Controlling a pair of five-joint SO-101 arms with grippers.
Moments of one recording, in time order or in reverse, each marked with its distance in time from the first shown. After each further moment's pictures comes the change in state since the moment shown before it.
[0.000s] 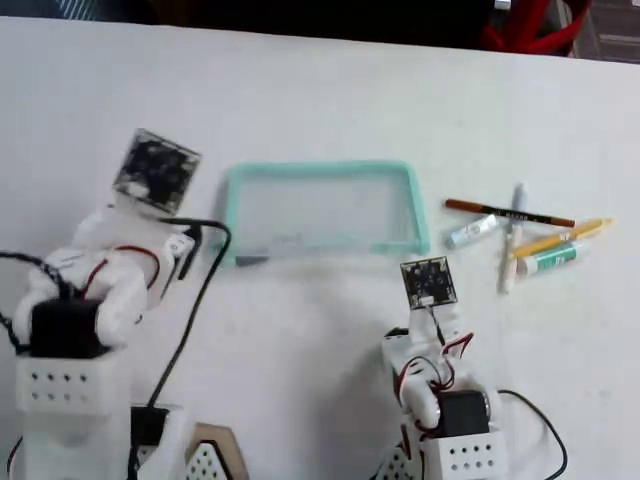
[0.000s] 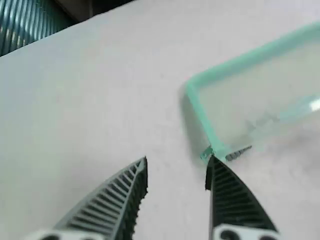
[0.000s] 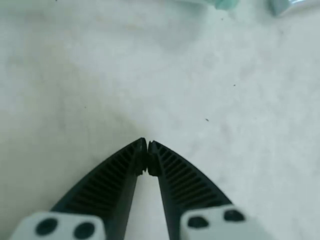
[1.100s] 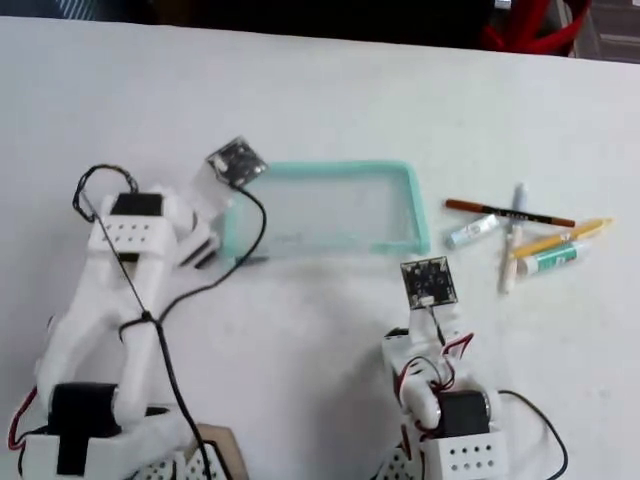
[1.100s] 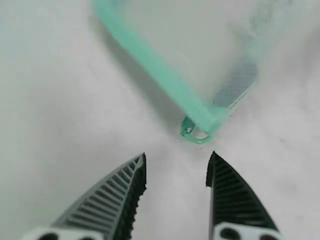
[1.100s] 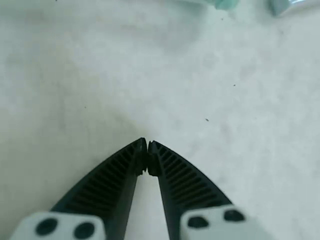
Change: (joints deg) left arm -0.8 41.3 0.0 -17.1 -19.1; right arm 0.0 0.0 0.0 0.0 0.0
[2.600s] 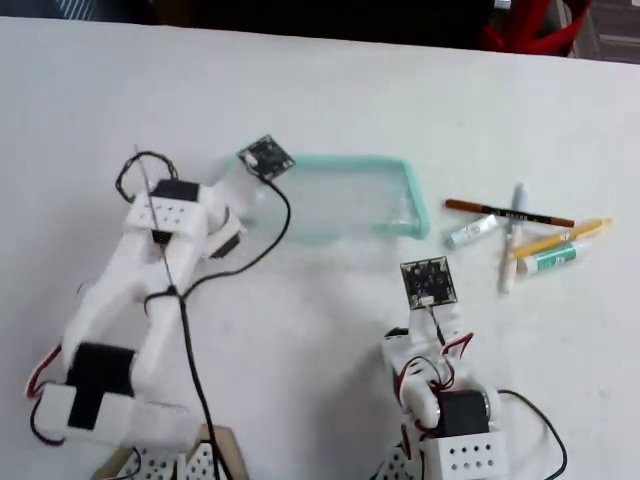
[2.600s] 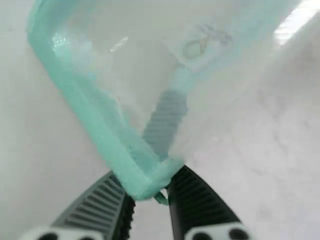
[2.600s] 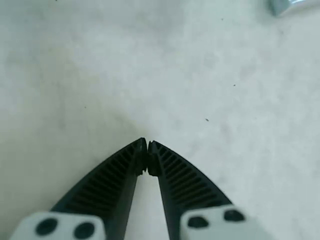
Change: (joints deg) left arm 6.0 8.2 -7.5 2.7 6.5; right arm 0.0 0.0 0.0 0.0 0.0
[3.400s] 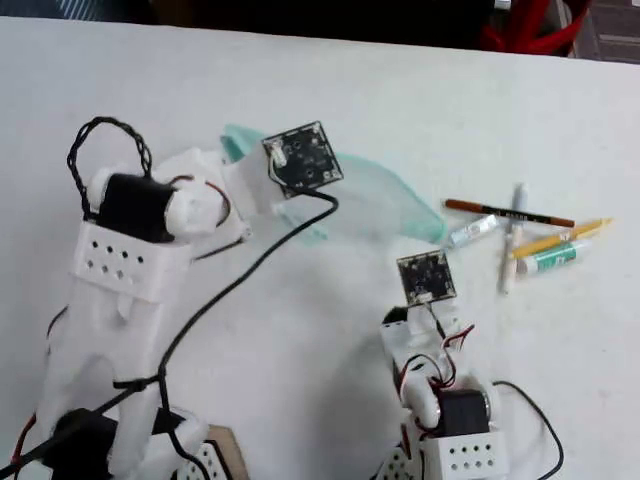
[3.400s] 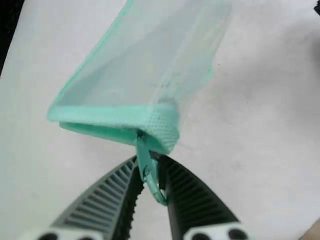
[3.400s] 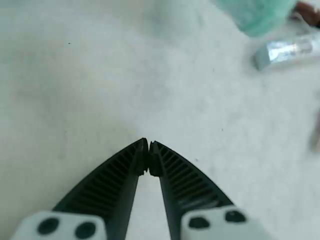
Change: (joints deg) left arm 11.5 -17.8 -28.4 34.8 -10.3; right arm 0.2 0.0 -1.5 -9.4 8.2
